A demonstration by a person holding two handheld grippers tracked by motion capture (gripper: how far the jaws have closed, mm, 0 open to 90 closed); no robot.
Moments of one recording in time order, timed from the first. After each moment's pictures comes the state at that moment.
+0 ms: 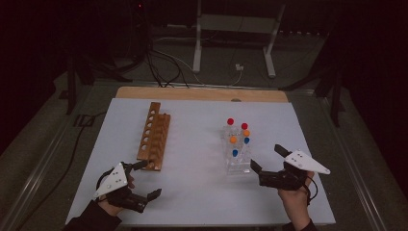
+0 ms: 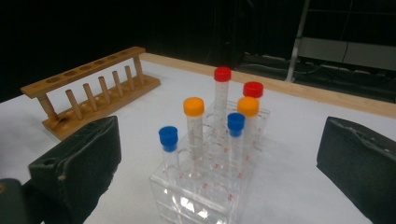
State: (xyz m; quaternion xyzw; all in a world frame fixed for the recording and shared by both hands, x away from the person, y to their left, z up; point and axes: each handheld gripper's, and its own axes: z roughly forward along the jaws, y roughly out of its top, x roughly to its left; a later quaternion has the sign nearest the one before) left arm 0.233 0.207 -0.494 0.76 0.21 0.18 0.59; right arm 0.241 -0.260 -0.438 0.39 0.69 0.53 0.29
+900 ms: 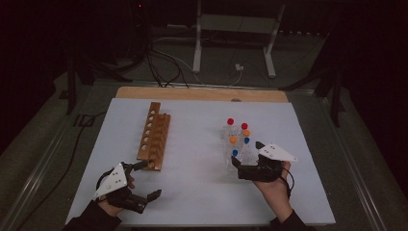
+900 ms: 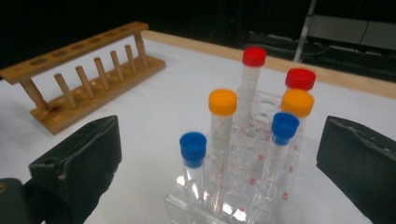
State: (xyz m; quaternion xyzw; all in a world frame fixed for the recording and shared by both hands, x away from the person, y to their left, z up) left arm 0.232 0.206 -0.493 0.76 0.20 0.17 0.59; right arm 0.271 -0.215 -0.456 0.41 0.72 0.49 0.27
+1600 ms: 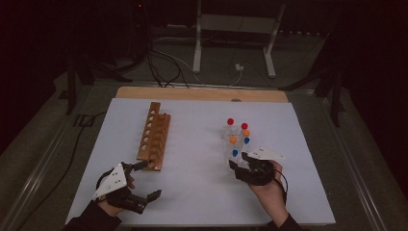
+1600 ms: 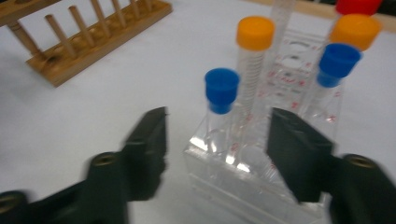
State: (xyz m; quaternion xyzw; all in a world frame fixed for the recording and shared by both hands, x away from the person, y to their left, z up) left arm 0.231 0.207 -0.493 0.76 0.20 0.17 0.60; right arm 0.272 -0.201 -0.469 0.43 0.77 0.42 0.22
